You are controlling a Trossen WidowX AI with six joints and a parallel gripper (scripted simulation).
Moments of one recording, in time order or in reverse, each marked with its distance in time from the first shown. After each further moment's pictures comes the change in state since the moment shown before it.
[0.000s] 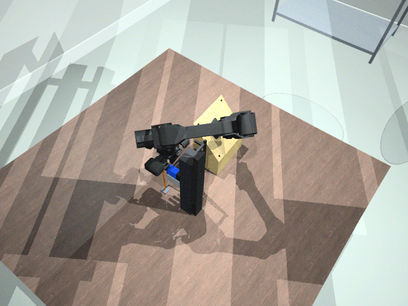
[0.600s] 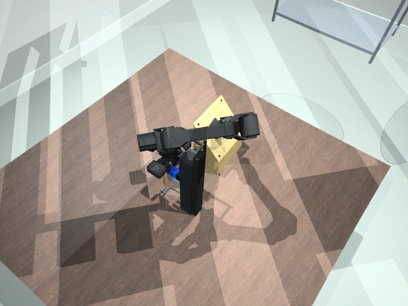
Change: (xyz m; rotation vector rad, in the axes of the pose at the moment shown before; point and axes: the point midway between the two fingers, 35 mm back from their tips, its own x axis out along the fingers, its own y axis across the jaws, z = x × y) arm 0.008 -0.001 -0.009 0.001 0.002 -0.001
